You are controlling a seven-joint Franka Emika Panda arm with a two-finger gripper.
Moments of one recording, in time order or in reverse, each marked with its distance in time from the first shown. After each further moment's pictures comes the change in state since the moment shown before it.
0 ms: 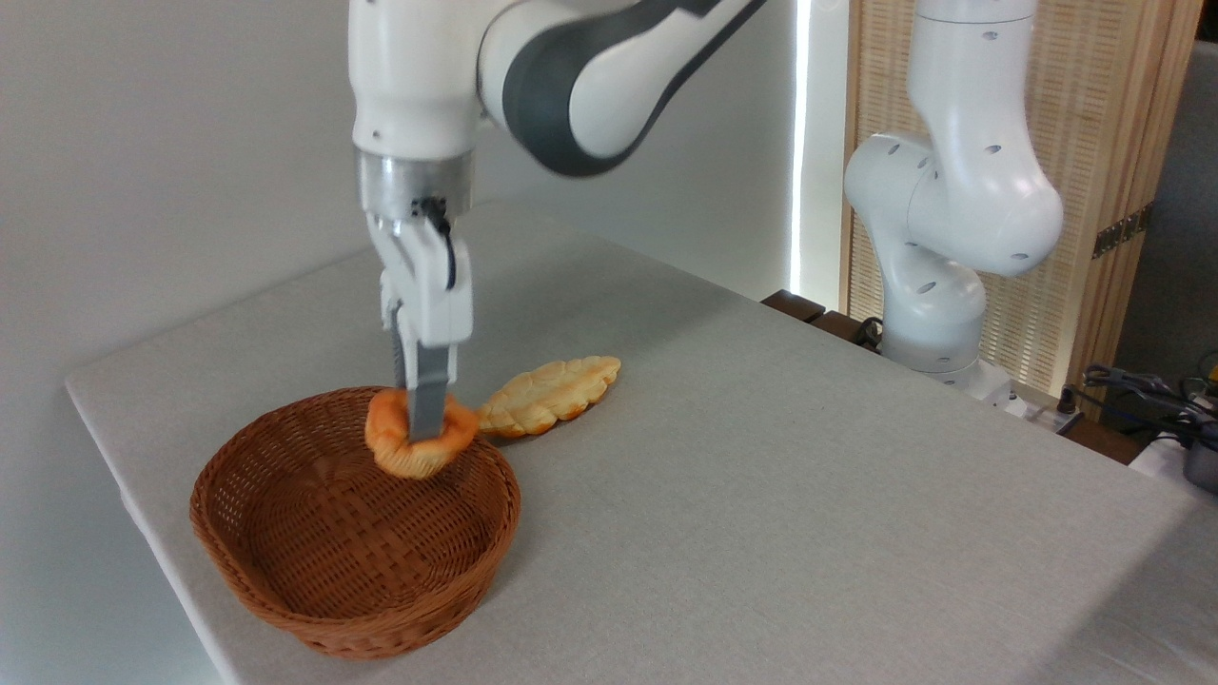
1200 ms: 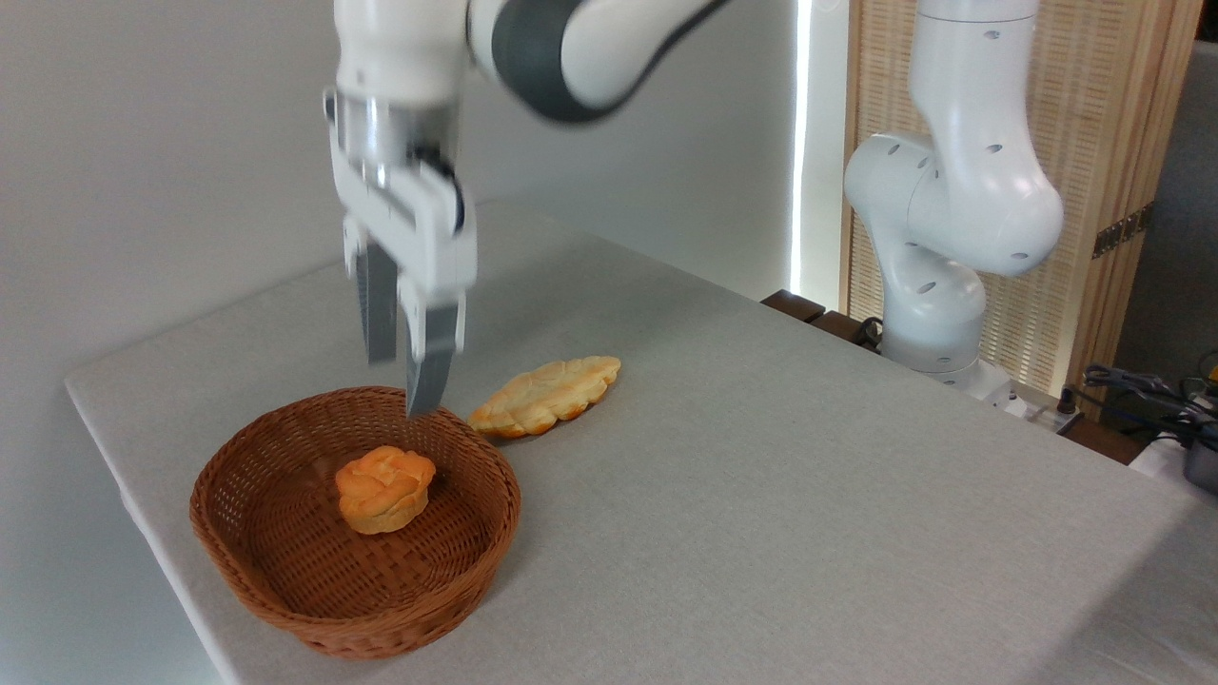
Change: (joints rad) arm 0.001 -0.051 -0.002 0.107 -0.002 -0.149 -0.177
